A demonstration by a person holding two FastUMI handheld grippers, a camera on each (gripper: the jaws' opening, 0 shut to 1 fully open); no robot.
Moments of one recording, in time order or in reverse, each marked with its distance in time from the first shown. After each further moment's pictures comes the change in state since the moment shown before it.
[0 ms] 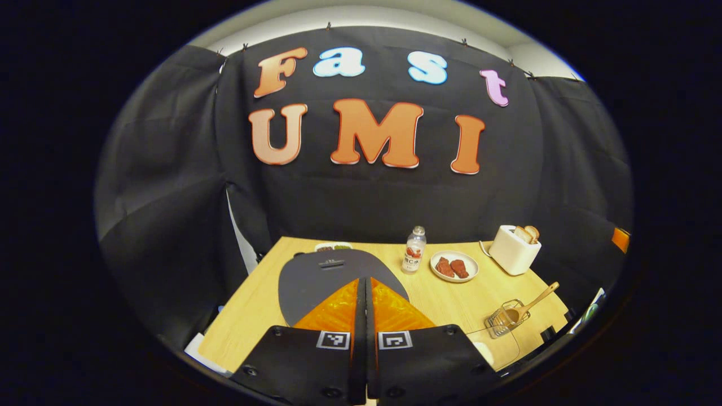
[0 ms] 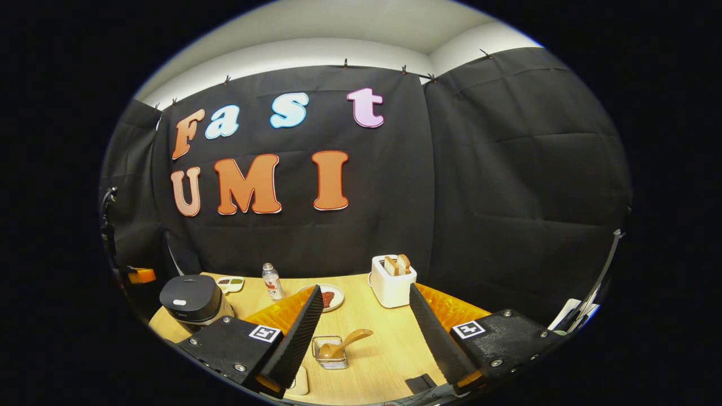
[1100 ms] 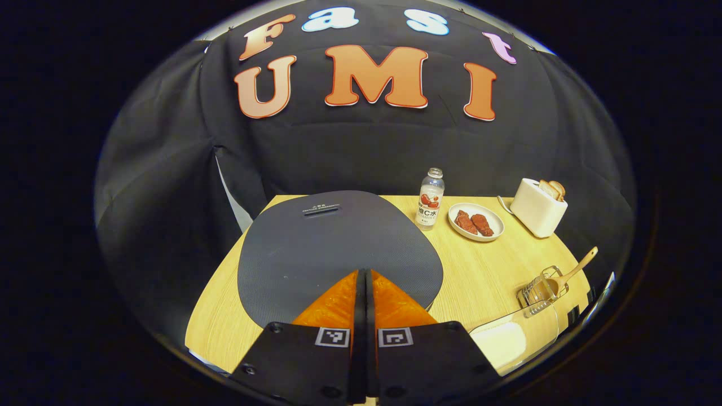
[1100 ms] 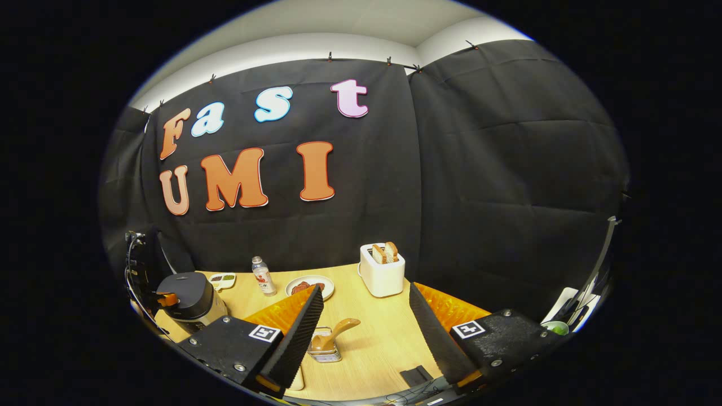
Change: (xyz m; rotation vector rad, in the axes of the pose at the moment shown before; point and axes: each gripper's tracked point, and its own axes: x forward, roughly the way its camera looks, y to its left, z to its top) left arm 0.074 0.012 -0.079 0.057 0.170 0.030; right arm -0.009 -0.019 -0.018 0.047 0.044 -0.039
